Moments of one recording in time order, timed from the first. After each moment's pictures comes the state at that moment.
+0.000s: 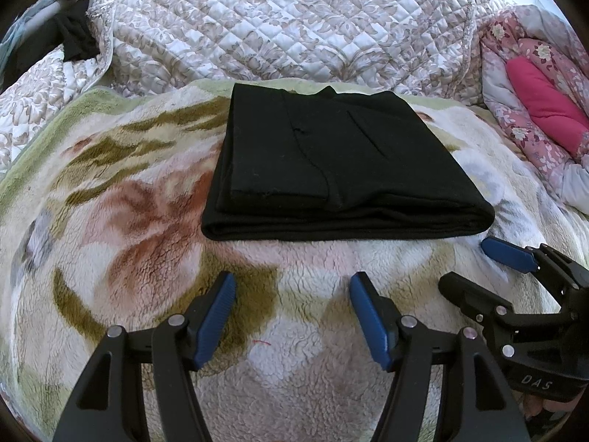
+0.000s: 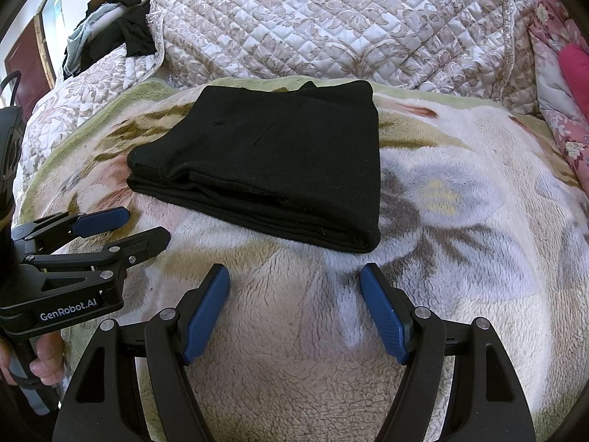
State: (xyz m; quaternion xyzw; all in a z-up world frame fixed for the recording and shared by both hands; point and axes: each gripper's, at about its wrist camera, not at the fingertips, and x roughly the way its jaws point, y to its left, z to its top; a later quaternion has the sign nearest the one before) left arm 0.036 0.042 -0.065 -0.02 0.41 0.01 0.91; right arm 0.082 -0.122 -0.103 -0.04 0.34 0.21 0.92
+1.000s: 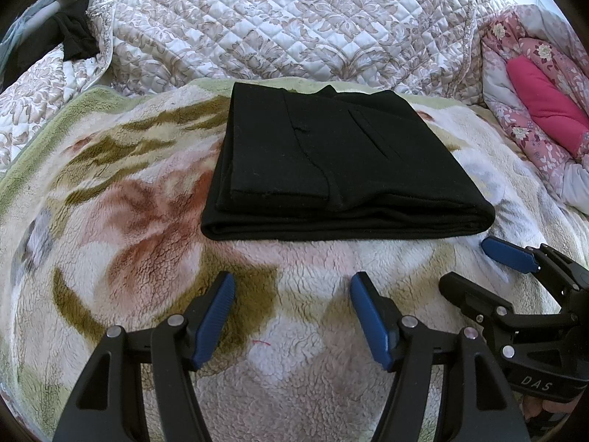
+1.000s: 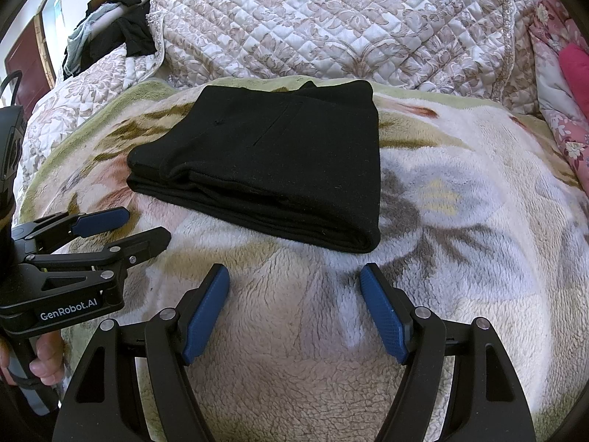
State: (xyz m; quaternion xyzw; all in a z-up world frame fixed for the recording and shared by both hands) left arm 0.038 0.042 -0.065 -0.02 0.41 0.01 0.91; right arm 0.082 -0.122 -0.103 -0.04 0.34 0.20 0.92
